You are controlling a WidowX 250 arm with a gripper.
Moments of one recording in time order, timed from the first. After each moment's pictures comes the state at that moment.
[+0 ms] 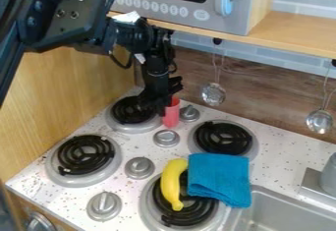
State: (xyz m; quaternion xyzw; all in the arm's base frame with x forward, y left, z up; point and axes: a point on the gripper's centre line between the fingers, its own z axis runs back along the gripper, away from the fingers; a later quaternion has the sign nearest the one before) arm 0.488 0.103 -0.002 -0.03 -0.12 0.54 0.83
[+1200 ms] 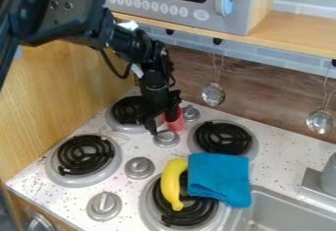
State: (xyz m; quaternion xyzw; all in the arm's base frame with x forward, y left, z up) arm 0.469 0.096 -0.017 -0.04 -0.11 0.55 0.83
